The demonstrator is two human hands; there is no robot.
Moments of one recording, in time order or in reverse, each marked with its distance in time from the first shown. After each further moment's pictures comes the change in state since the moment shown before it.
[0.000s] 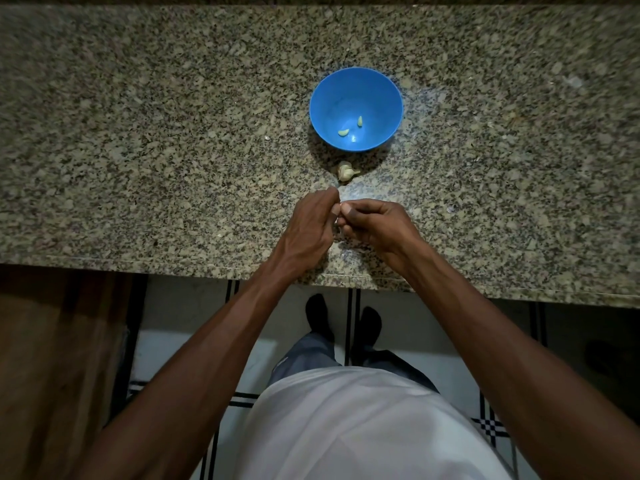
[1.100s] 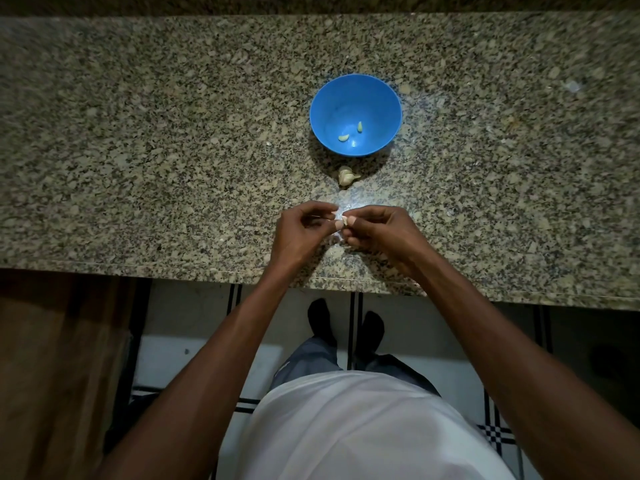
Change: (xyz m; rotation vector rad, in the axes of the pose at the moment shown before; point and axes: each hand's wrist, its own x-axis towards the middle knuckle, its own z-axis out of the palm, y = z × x) left_hand -0.011 0.004 -0.011 -0.533 0.056 -0.531; right_hand -0.007 -0.002 -0.013 -0.113 -0.063 -0.046
